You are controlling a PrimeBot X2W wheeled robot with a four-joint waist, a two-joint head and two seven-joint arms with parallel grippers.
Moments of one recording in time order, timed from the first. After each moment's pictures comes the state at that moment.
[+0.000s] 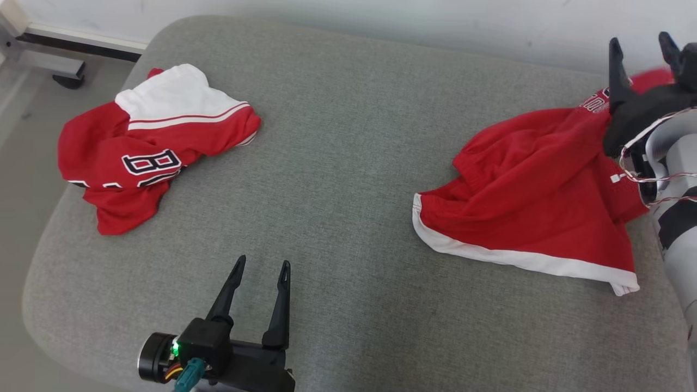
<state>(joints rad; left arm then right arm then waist) -0.17 0.05 -0.26 0.22 -0.19 -0.03 -0.26 -1.11 -0.40 0.09 1.16 0.08 0.13 -0.26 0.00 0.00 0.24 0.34</state>
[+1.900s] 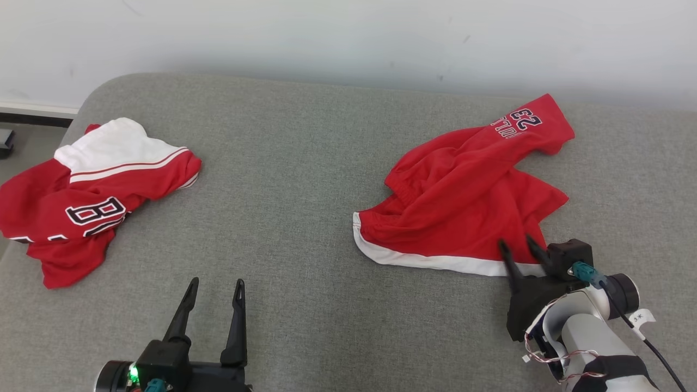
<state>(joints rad) -0.10 0.05 -0.10 0.21 -0.11 -0.07 -0.26 -0.54 -0.23 0.17 0.91 0.14 0.13 -0.23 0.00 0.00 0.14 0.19</state>
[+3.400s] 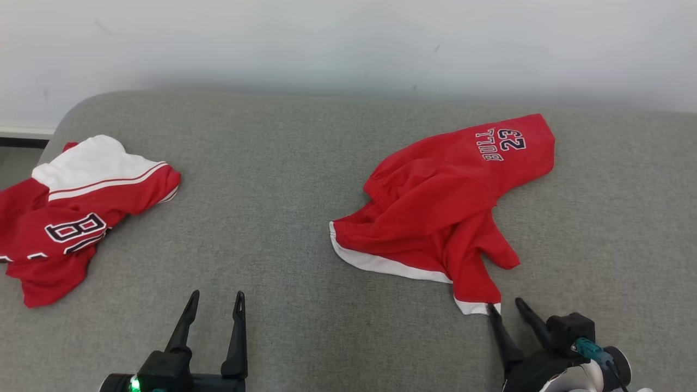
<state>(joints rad) -0.06 0.05 -0.10 0.22 -0.12 -0.06 -0.26 -0.24 -0.22 0.18 0.66 0.24 0.13 -0.25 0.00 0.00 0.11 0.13</state>
